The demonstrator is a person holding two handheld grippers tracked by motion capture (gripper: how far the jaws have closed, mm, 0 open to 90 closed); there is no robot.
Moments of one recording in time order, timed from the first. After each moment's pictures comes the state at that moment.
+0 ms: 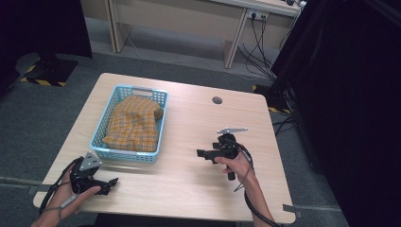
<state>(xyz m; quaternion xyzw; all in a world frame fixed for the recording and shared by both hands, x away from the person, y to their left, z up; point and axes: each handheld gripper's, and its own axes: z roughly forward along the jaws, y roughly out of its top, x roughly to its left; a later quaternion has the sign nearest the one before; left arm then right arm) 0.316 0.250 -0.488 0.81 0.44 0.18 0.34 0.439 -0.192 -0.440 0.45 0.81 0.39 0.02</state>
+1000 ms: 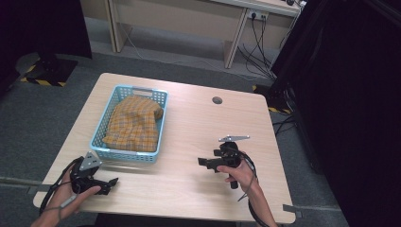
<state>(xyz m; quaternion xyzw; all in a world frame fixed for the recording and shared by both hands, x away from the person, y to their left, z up) 0.317 0.250 -0.487 0.81 0.44 0.18 0.34 0.414 -0.199 -0.444 0.43 0.81 0.39 0.02</state>
